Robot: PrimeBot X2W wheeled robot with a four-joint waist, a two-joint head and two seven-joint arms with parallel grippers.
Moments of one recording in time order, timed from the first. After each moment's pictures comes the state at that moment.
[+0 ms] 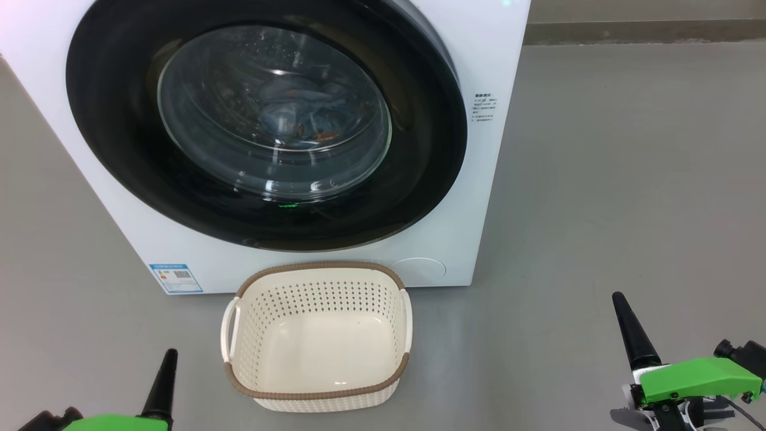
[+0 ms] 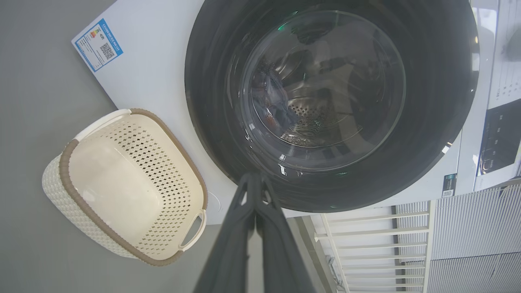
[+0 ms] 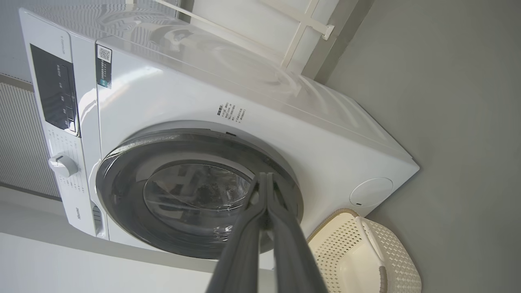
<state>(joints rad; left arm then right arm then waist) -0.03 0.06 0.04 0.26 -1.32 -0.13 0.02 -0.11 -0.08 -0.06 0.30 1.27 0.13 0.01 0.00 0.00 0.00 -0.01</state>
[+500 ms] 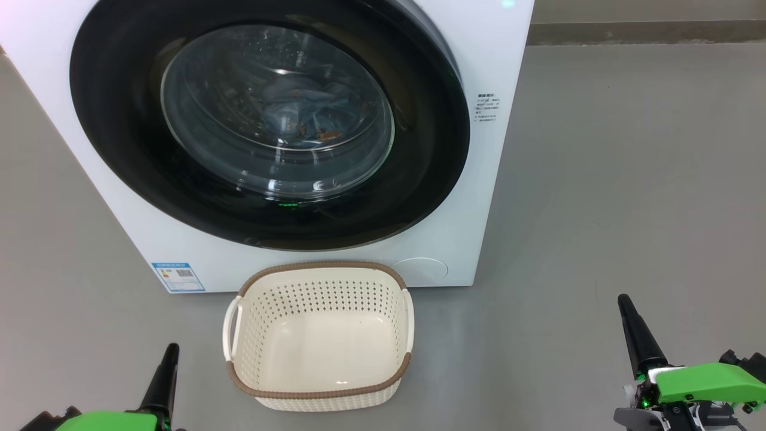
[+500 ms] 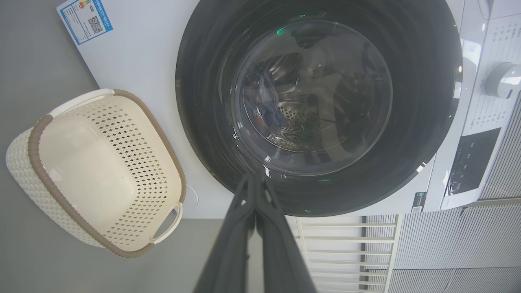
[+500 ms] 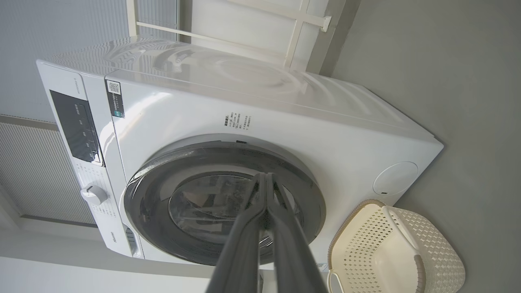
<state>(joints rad) -0.05 0.05 0.06 0.26 -1.45 -0.13 0.06 -0.10 -0.07 -0.09 0.29 1.43 0.13 0.05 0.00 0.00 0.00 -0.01</state>
